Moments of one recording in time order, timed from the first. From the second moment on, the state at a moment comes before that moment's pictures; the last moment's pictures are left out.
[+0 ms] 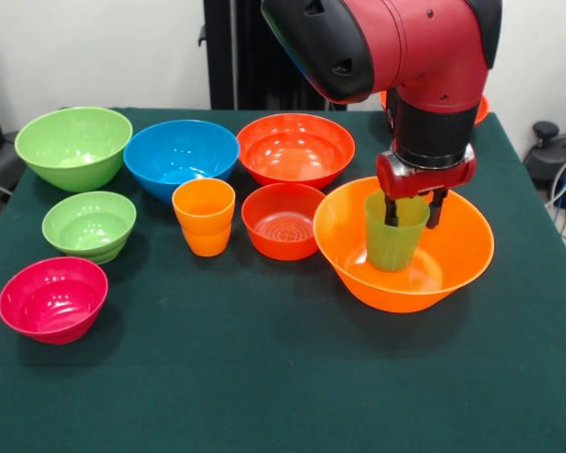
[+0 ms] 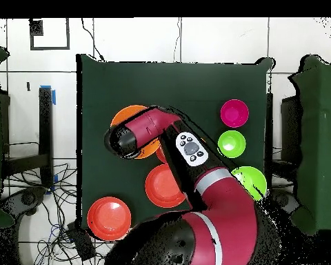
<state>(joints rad) -0.39 -0.46 0.60 1.56 -0.76 0.74 1.99</state>
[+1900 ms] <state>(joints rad) -0.40 -0.47 0.60 1.56 -0.76 0.74 1.99</state>
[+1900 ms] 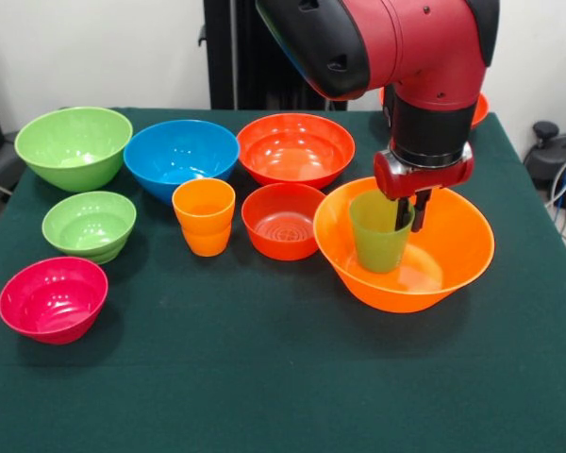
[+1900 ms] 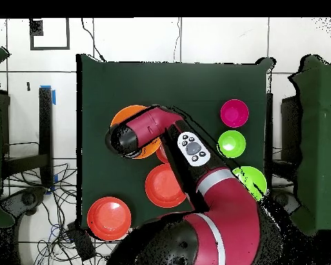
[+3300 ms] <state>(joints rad) -0.40 -0.46 0.62 1.56 -0.76 0.74 1.99</state>
